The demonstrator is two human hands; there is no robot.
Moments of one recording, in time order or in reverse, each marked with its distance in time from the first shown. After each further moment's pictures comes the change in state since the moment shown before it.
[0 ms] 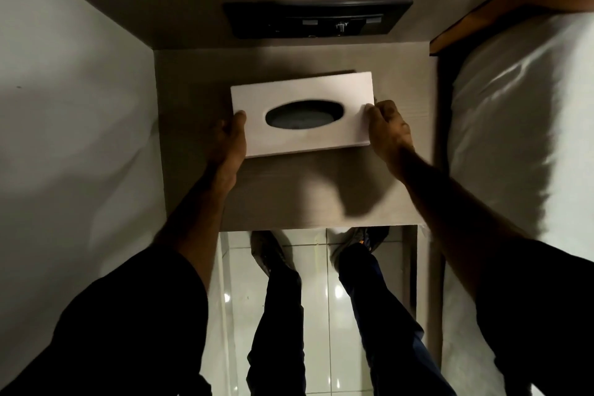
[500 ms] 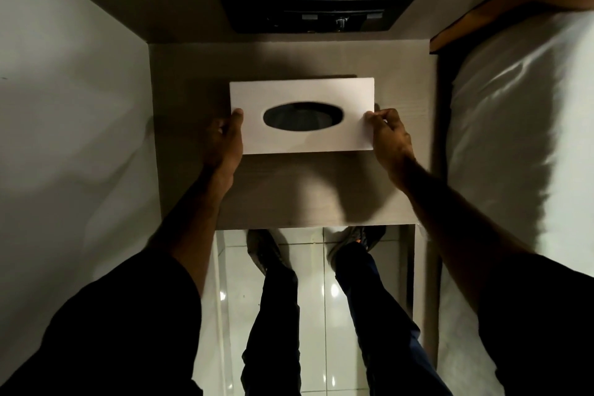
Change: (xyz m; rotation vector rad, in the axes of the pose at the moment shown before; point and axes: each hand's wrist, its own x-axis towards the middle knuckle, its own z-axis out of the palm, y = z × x) left_hand -0.001 -0.009 0.001 -0.062 0.011 0.036; right_hand -0.002 0.022 0.004 0.198 -0.021 0.060
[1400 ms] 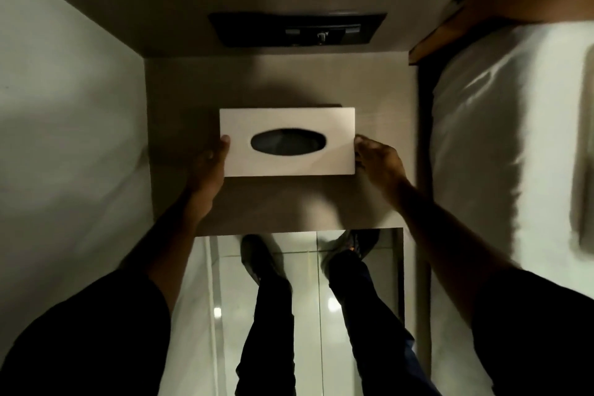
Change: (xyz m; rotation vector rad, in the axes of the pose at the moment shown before) left_hand -0.017 -0.027 -0.022 0.098 -0.130 -0.029; right_hand -0.025 0.018 -0.024 0.001 -0.153 -0.002
